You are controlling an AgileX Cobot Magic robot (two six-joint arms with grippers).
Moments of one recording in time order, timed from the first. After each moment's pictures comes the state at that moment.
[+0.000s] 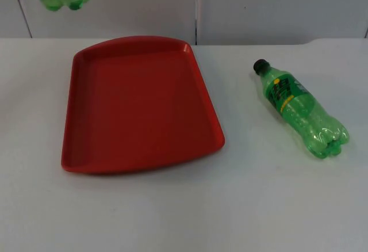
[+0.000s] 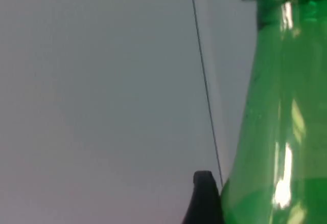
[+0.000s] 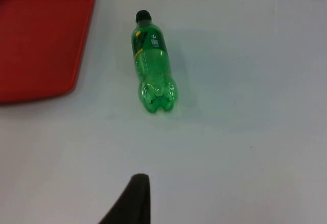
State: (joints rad) right arm 0.10 0.00 -0.52 0.08 1.09 -0.08; left arm -0.13 1.48 -0.86 0.47 -0.72 -0.23
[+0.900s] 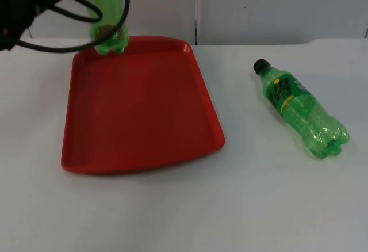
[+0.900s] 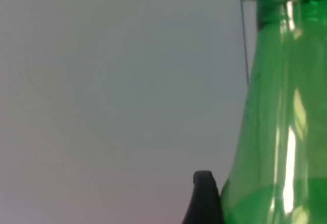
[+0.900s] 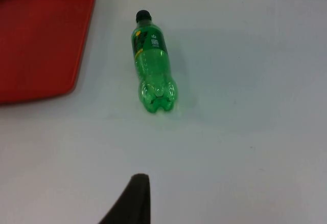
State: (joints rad) right arm 0.10 0.00 -0.52 0.08 1.09 -0.08; left arm -0.13 2.10 -1.17 0.36 -0.95 -0.11
